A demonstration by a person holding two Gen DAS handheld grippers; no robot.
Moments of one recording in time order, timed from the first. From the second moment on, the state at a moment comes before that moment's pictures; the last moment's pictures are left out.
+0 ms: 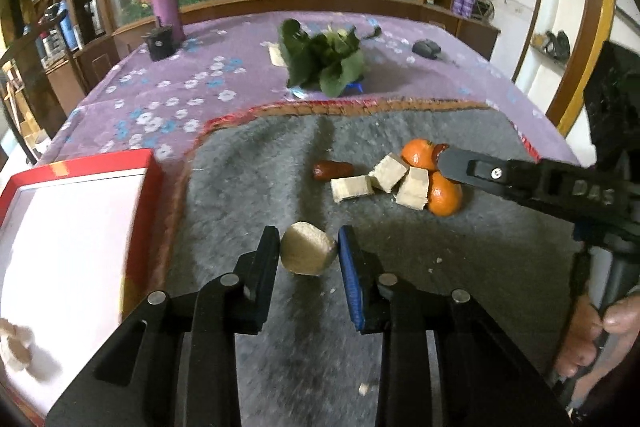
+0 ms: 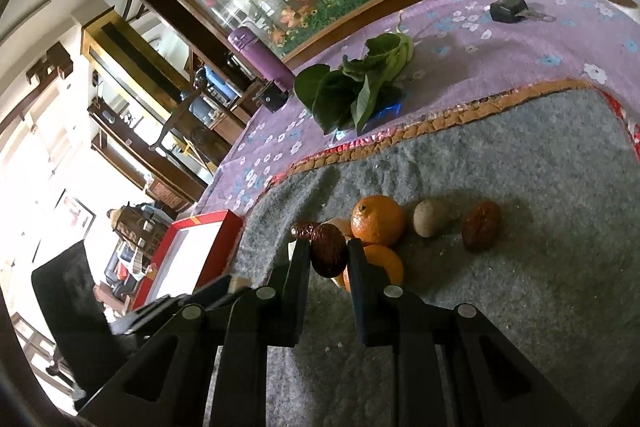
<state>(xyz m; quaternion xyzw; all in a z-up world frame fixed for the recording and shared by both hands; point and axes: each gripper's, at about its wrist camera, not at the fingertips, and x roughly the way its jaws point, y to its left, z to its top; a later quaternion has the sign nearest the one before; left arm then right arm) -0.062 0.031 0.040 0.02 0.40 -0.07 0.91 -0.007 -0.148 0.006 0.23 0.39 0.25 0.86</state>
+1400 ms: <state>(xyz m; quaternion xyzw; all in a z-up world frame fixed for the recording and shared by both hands) -0.097 0.211 0.026 -0.06 0.41 0.11 0.90 0.012 0.141 -0.006 0.03 0.49 0.37 0.79</state>
